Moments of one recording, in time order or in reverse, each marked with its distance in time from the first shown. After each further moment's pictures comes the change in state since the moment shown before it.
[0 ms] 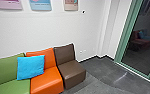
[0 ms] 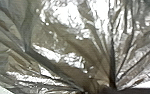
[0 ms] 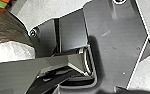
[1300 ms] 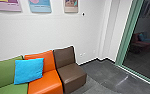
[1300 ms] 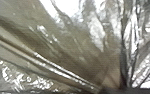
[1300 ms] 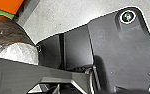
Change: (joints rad) left arm -0.004 -0.021 0.023 0.000 0.005 -0.010; right arm 0.006 -0.092 0.138 0.013 -0.003 0.010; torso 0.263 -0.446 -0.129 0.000
